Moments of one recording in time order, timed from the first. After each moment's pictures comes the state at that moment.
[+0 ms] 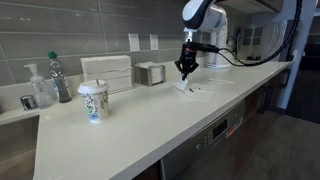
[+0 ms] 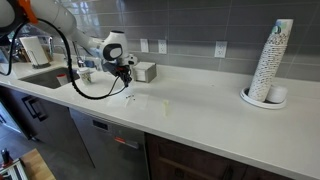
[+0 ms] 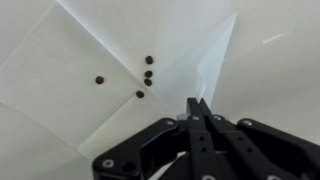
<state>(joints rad) 0.11 0.38 0.05 -1.82 0.13 2.33 0.23</state>
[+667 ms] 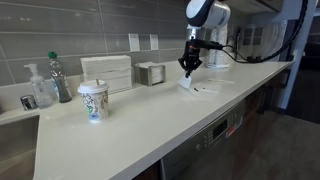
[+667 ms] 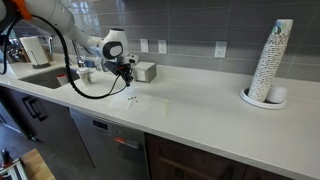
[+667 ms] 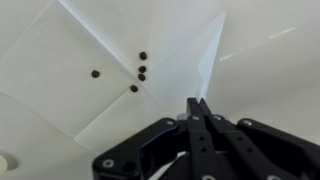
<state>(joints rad) 0.11 0.34 0.03 -1.85 0.11 2.33 0.23</state>
